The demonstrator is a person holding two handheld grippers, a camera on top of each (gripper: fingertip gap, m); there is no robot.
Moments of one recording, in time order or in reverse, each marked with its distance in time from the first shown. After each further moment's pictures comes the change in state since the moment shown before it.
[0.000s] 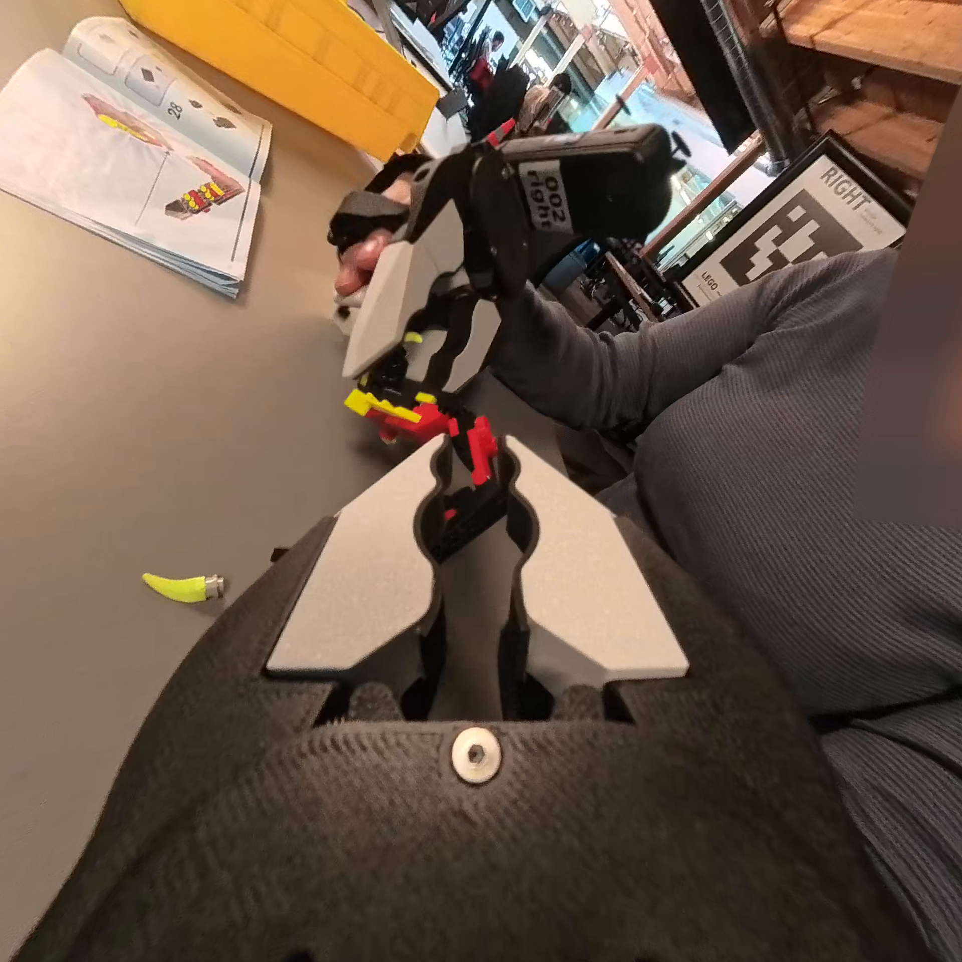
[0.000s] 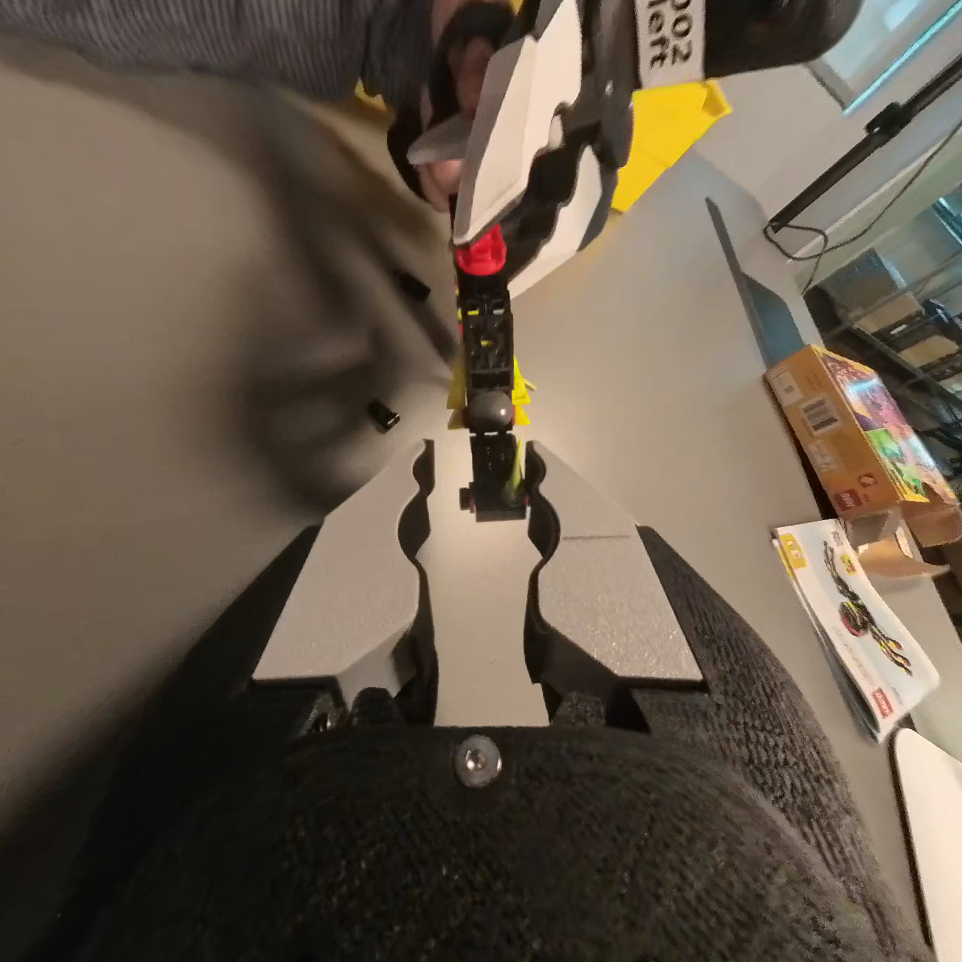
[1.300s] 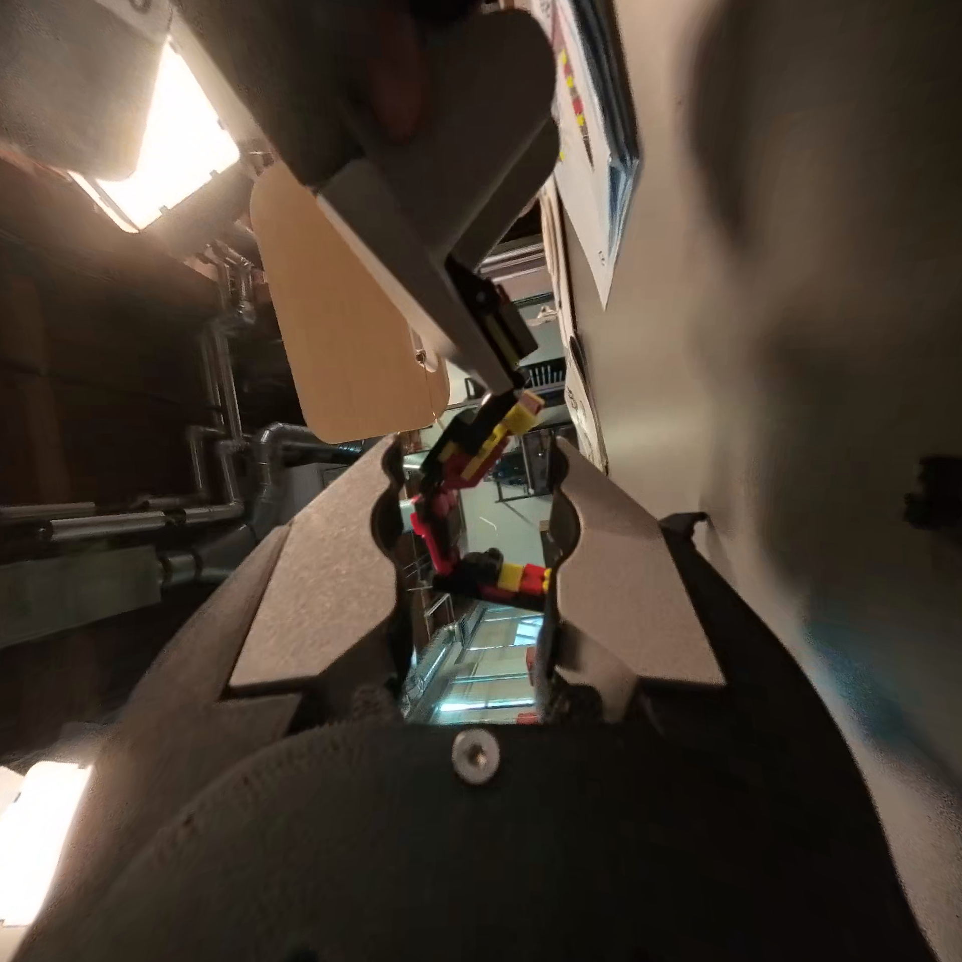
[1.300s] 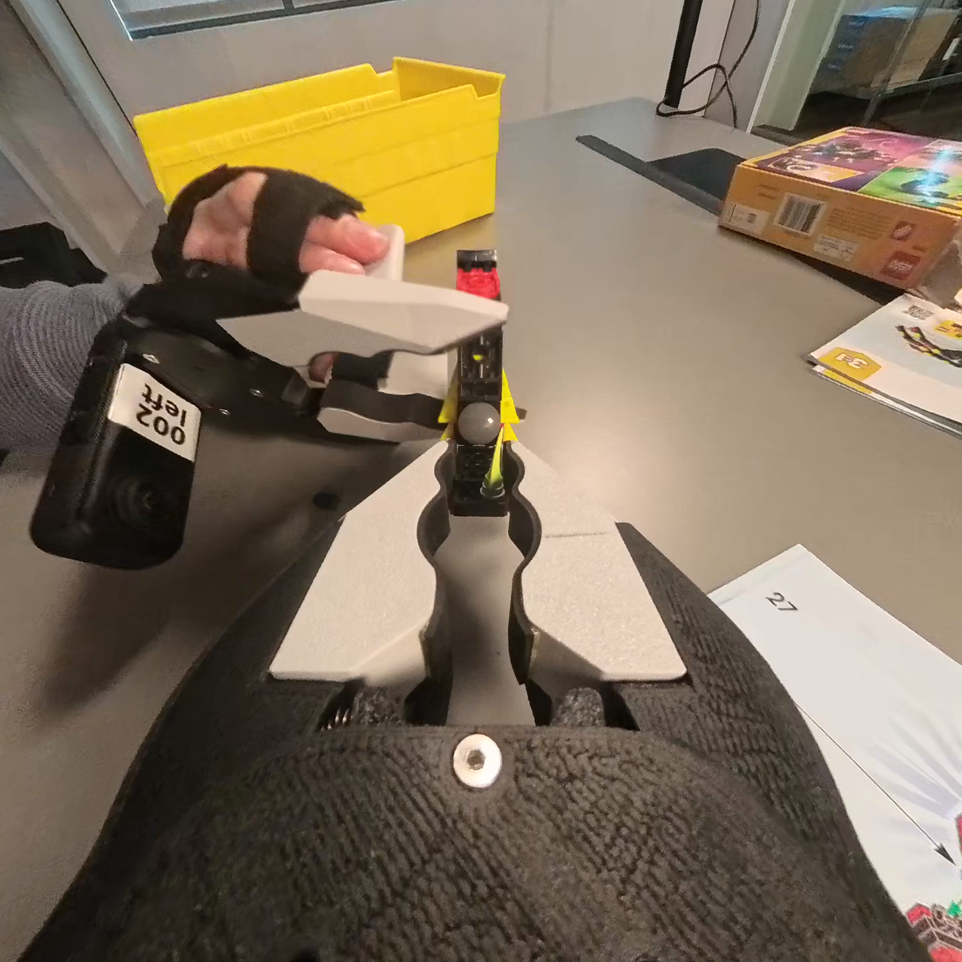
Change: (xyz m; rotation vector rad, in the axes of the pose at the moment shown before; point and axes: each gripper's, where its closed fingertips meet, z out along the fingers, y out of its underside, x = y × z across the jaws) left arm -0.083 -0.061 0.009 -0.626 -1.508 2.004; right arm 0.049 0.014 -0.010 0.131 0.070 0.642
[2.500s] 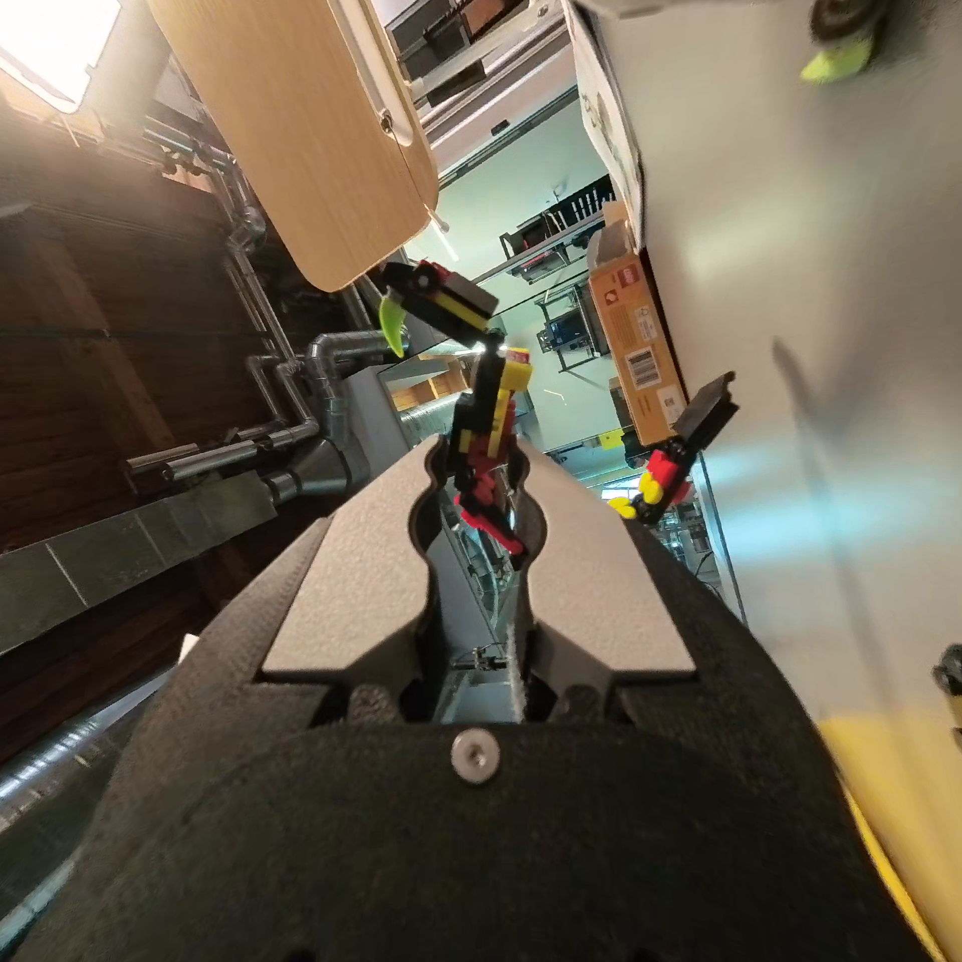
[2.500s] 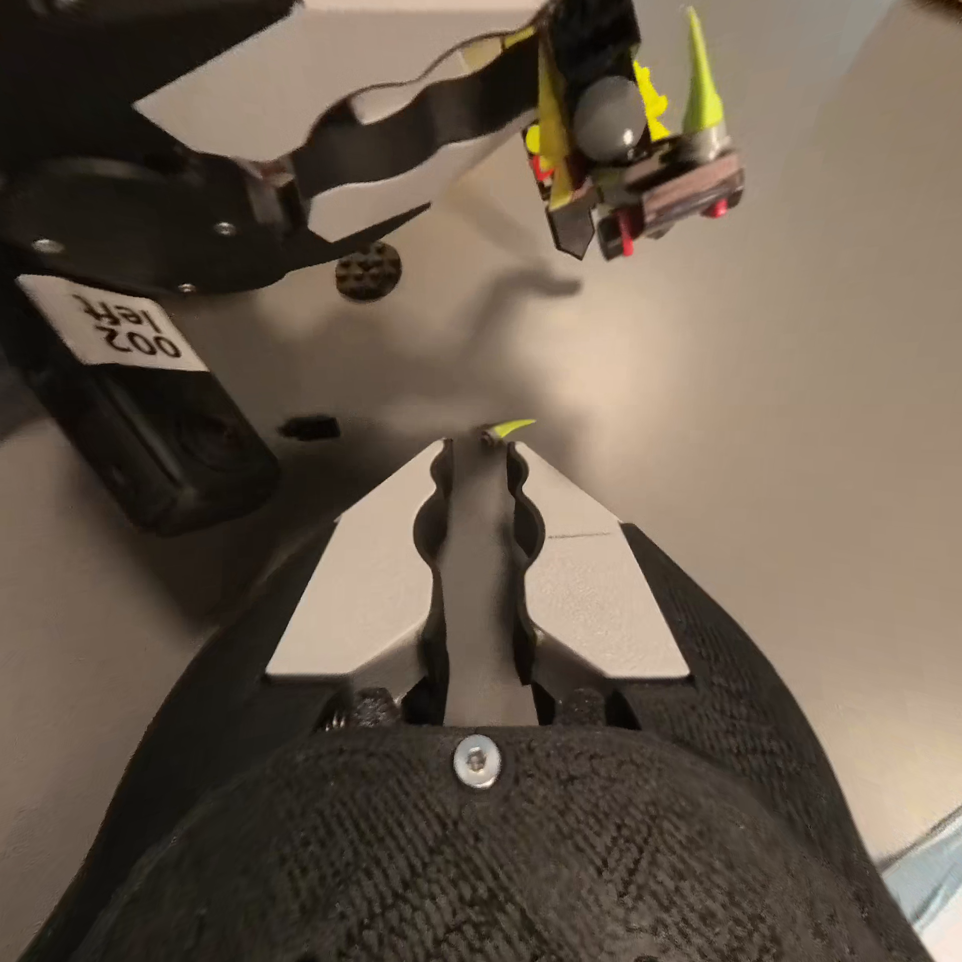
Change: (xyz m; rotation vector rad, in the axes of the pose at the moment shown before) left arm 0.001 0.122 -0.038 -0.278 -0.036 0.261; right arm -0.036 0.025 0.094 -0.329 0.095 0.085
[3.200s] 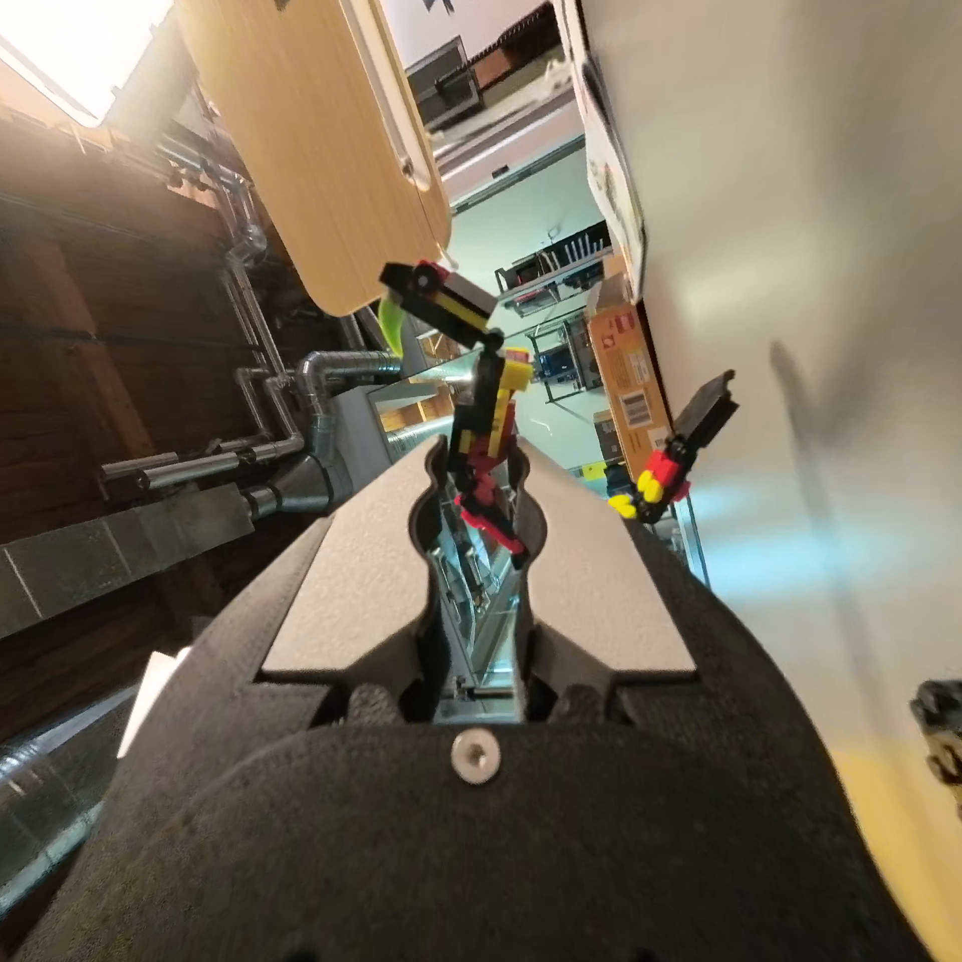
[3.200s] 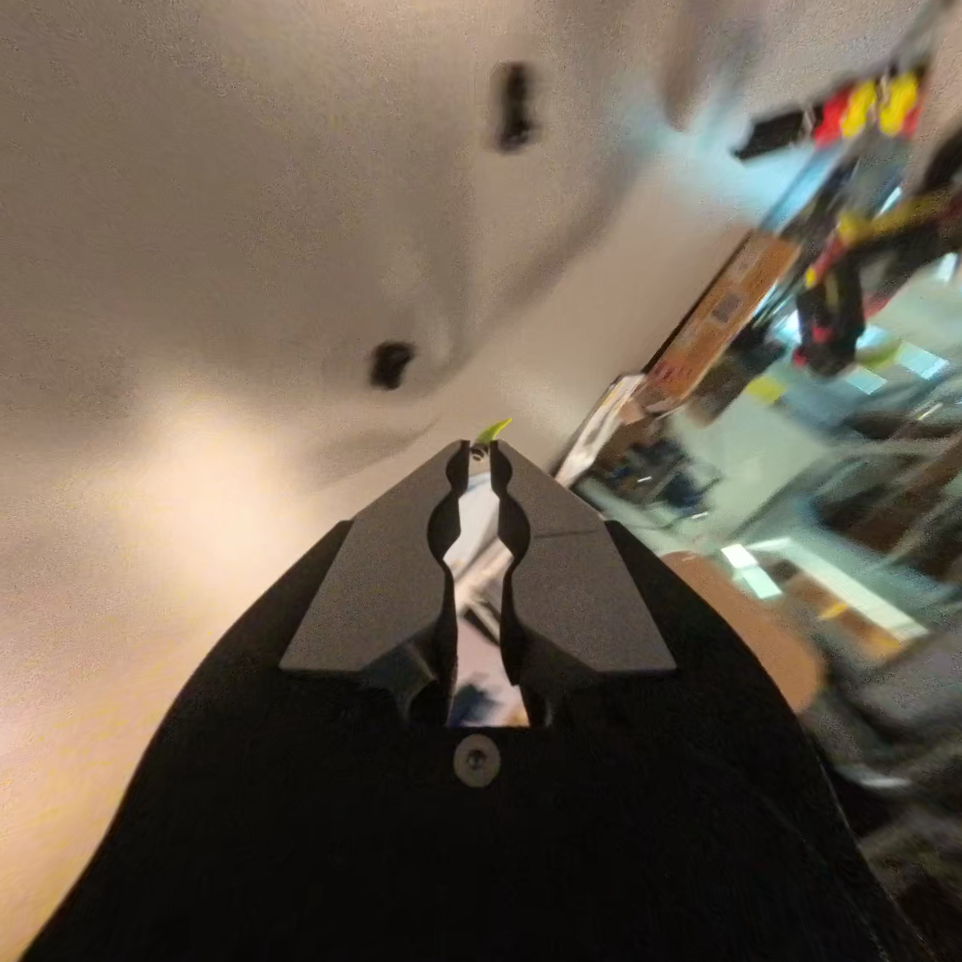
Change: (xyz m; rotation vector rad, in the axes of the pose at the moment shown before) left arm -0.009 -0.017 -0.002 0.063 0.006 -0.067; right arm 0.046 0.057 -0.098 -0.661 0.543 -1.457
